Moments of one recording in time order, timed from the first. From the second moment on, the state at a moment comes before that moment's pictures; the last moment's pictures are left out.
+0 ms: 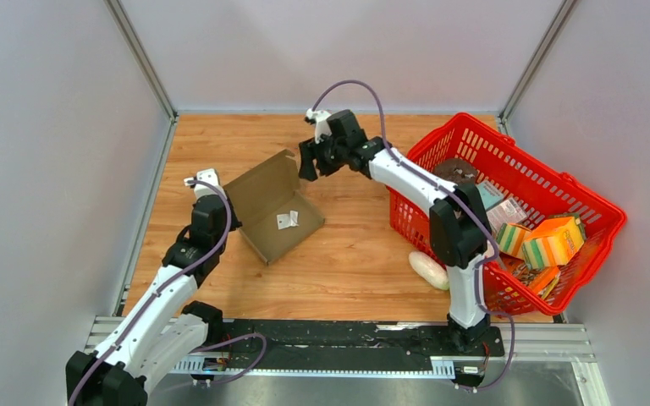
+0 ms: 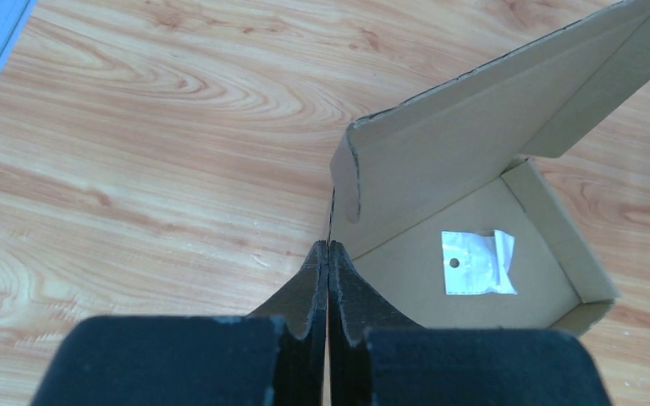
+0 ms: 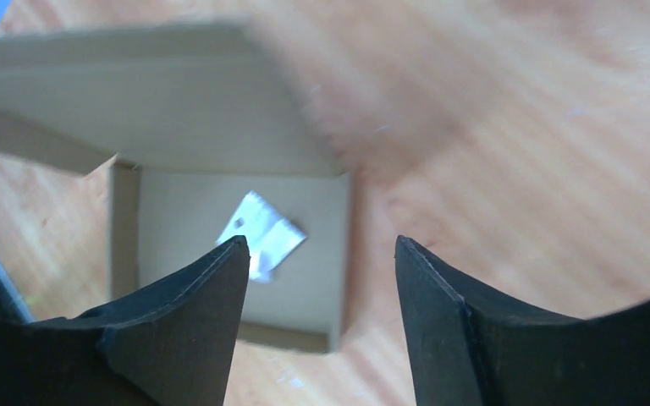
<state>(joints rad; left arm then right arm) -0.33 0.78 0.56 -0.25 -0.43 -0.38 0.69 2.00 1.72 -0.38 -0.28 0.19</state>
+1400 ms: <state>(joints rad) -0.33 1.18 0.71 0.02 -0.53 -0.40 0.71 1.98 1.47 0.18 -0.03 0.09</state>
